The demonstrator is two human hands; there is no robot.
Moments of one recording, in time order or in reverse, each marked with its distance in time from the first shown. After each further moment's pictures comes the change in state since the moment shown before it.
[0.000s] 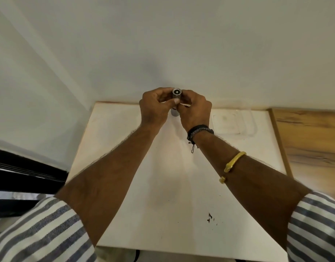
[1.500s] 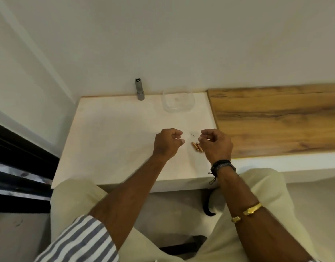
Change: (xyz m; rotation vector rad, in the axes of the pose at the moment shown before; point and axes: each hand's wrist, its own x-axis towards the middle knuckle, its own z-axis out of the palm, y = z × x) left_hand -0.236 0.047 0.075 0.284 -0.327 -0.169; right_hand -0.210 0.052 -0.226 0.059 0.195 0.399
